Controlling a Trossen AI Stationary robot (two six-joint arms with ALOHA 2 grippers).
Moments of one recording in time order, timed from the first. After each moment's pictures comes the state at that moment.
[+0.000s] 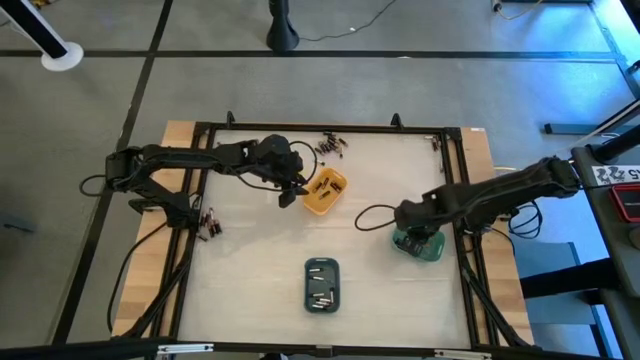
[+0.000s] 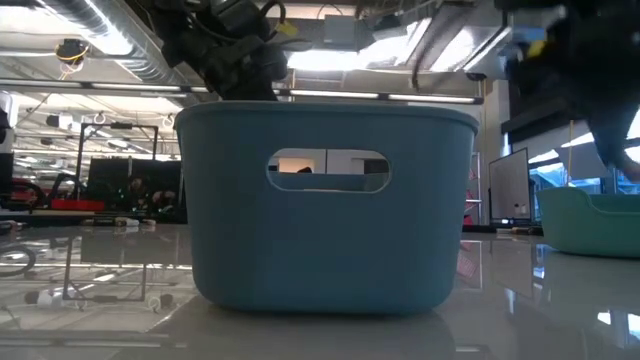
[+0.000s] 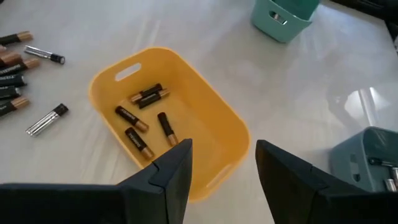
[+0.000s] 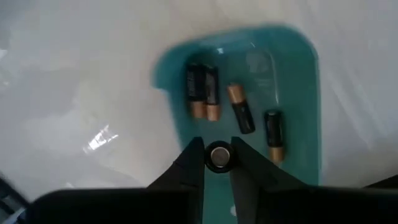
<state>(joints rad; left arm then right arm) 0.32 1.44 0.93 -0.23 0.27 -0.04 0.22 1.23 0.88 -1.08 -0.13 0.85</state>
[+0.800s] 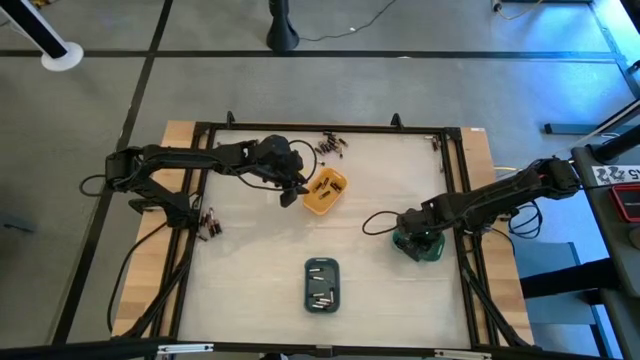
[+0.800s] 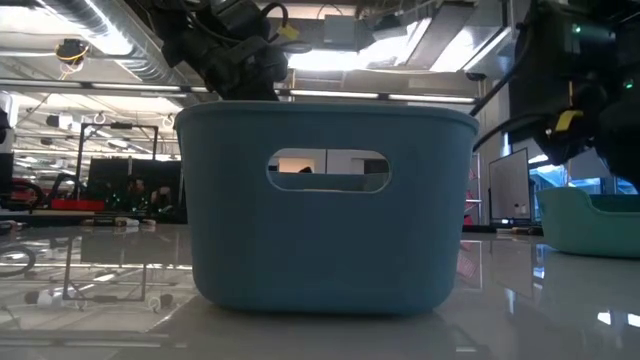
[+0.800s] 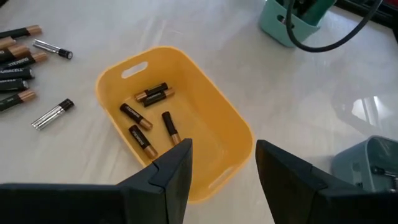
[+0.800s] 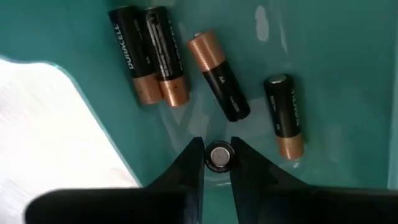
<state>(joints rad) 0.32 1.44 0.93 -0.22 0.25 -0.09 0.22 1.23 0.61 -0.89 -0.23 0.97</state>
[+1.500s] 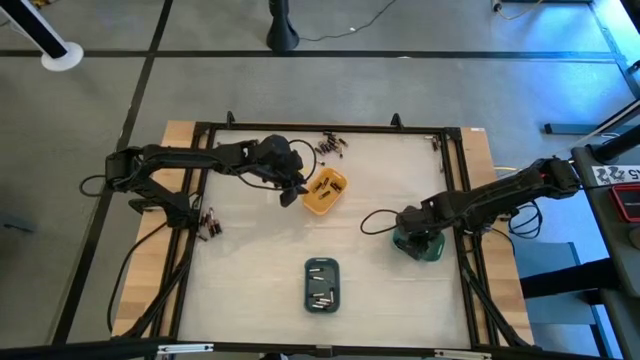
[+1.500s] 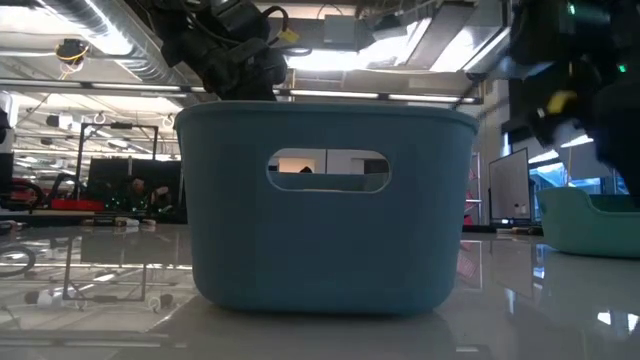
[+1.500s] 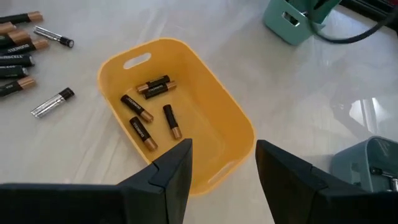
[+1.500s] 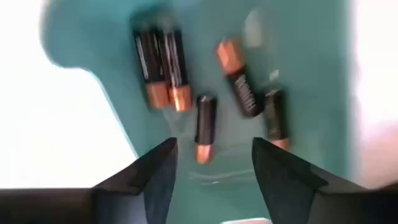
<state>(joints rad) 0.32 1.44 0.93 -0.24 0.25 -0.12 0.22 1.23 0.71 -0.99 -0.14 0.91</state>
